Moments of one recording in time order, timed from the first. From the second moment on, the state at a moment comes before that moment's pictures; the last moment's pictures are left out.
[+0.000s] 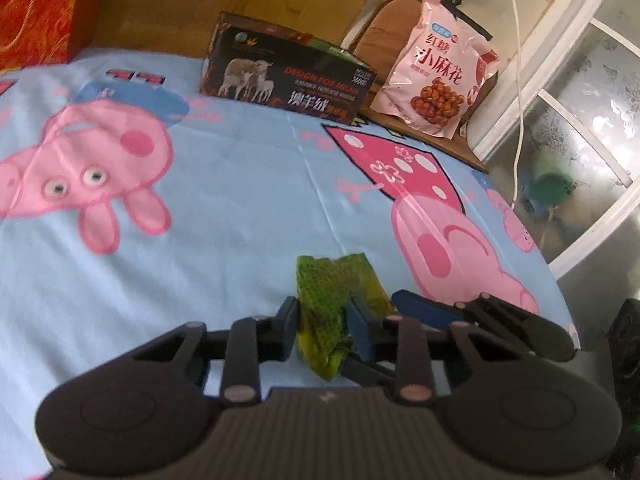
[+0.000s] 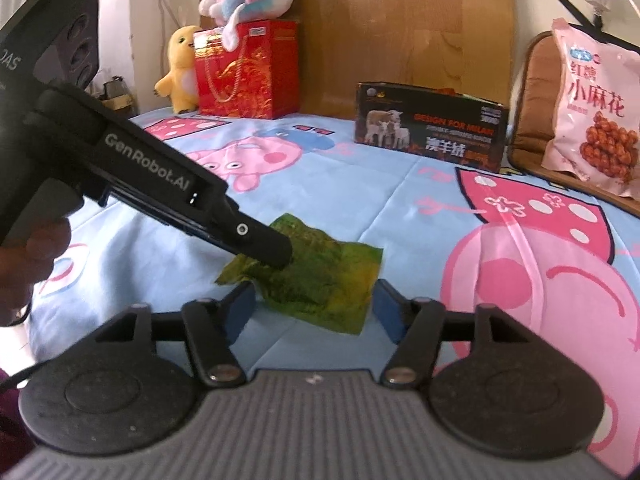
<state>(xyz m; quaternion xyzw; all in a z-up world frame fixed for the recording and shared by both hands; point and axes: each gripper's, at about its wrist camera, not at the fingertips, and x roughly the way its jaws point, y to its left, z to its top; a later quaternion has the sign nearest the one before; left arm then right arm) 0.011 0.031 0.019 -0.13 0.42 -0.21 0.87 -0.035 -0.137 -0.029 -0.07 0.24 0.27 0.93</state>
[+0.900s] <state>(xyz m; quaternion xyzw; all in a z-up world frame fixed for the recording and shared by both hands) 0.102 0.044 0.051 -0.17 0.38 -0.26 0.87 0.030 -0.105 -0.016 -0.17 0.18 0.23 0.94</state>
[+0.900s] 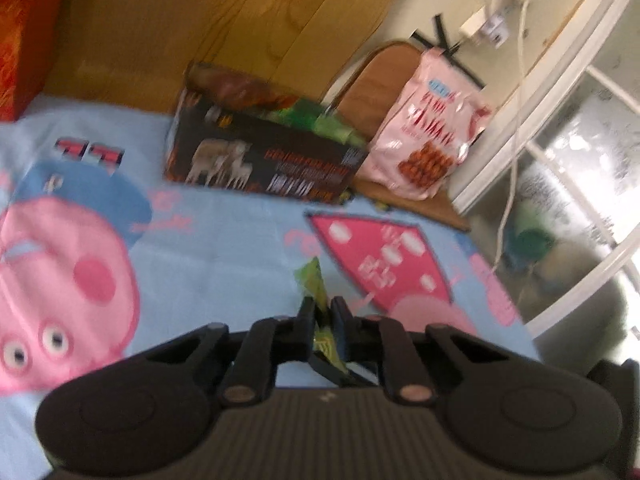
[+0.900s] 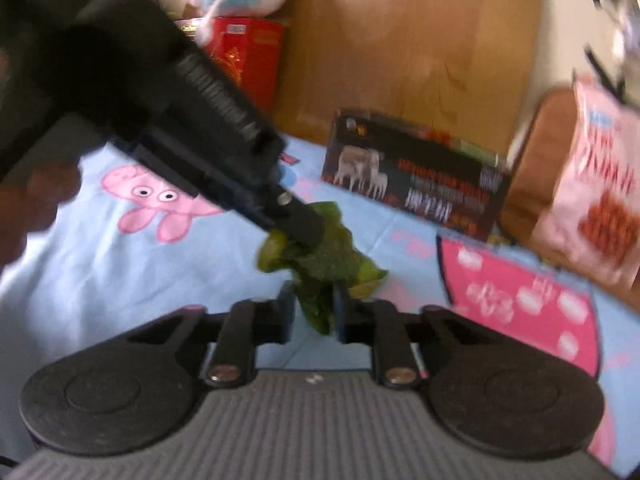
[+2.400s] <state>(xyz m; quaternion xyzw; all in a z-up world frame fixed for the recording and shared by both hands) 0.054 0.002 0.040 0.02 0.36 -0.05 0.93 0.006 -0.191 -0.006 0.17 0.28 0.16 0.93</state>
